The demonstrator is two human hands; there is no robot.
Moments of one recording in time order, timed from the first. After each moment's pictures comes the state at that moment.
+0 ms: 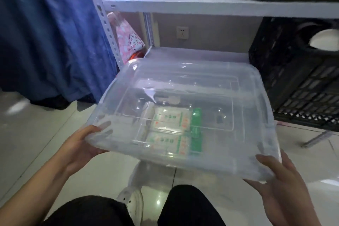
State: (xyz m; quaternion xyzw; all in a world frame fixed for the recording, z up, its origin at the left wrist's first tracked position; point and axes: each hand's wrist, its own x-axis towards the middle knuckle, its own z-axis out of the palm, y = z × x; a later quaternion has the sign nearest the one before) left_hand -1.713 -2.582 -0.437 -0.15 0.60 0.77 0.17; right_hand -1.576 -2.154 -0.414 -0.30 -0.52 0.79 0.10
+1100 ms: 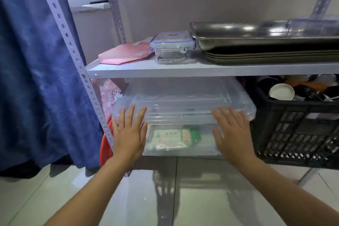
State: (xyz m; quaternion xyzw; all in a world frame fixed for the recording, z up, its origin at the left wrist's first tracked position) left_hand -1.855 -2.405 -0.379 0.15 0.95 0.16 -0.21; right_hand -1.770 -2.116 -0.379 -0.03 -0.95 0.08 0.31
